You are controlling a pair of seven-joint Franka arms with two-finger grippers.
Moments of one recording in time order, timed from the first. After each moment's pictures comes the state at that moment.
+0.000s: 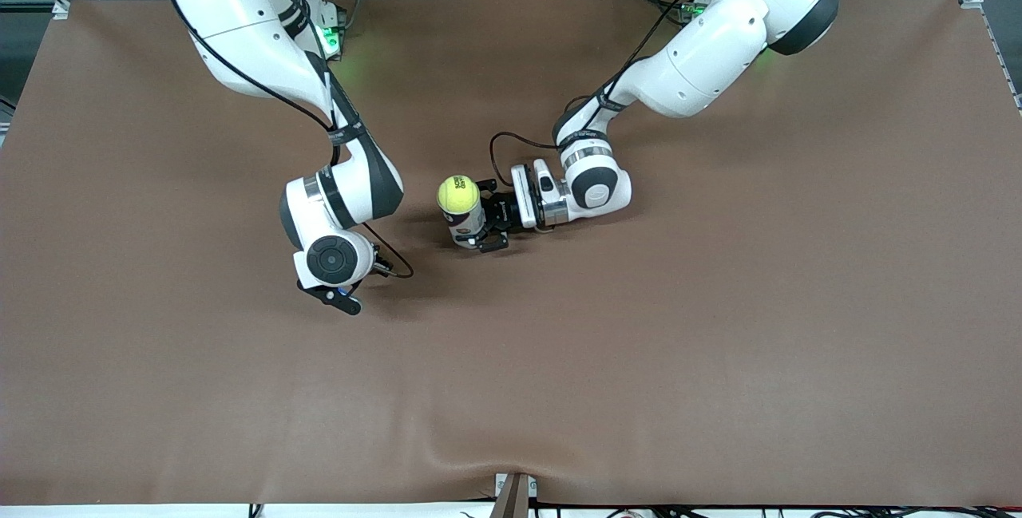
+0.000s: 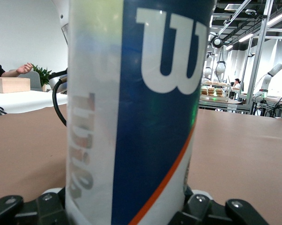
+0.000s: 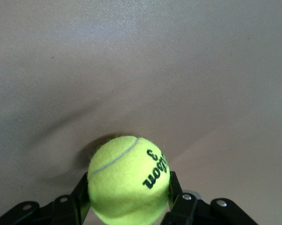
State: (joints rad) left arm -0.42 0.97 -0.40 -1.67 -2.24 2.22 2.87; right arm 0.46 0.69 -0.09 -1.64 0.01 1.96 0.85
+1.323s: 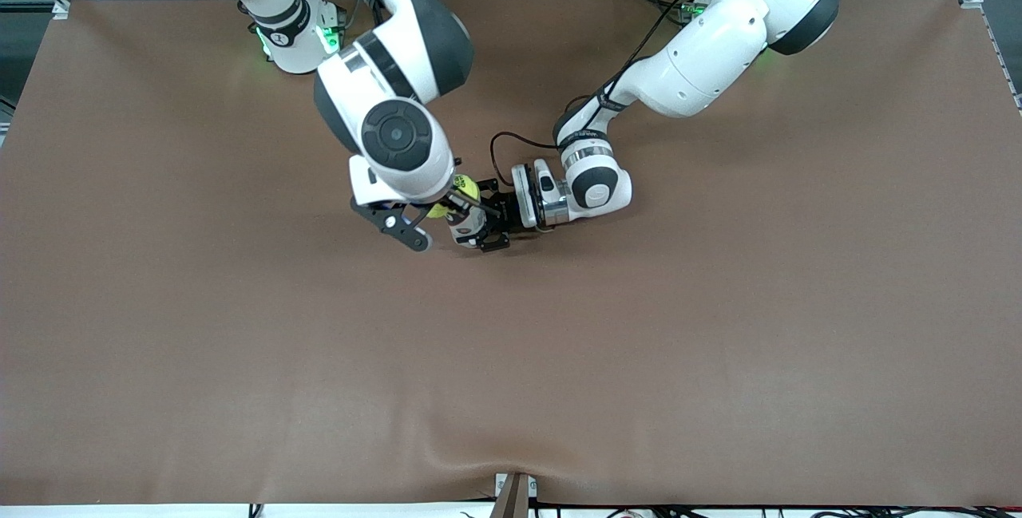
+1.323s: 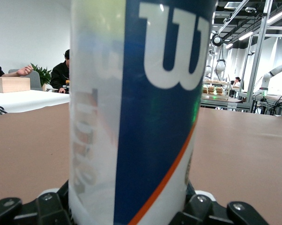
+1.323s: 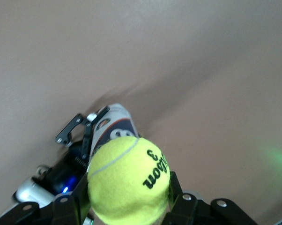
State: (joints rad) left arm -0.42 0.97 -0.40 -1.68 -2.24 2.22 2.88; right arm 0.68 0.56 -0.07 -1.21 0.16 1.54 1.19
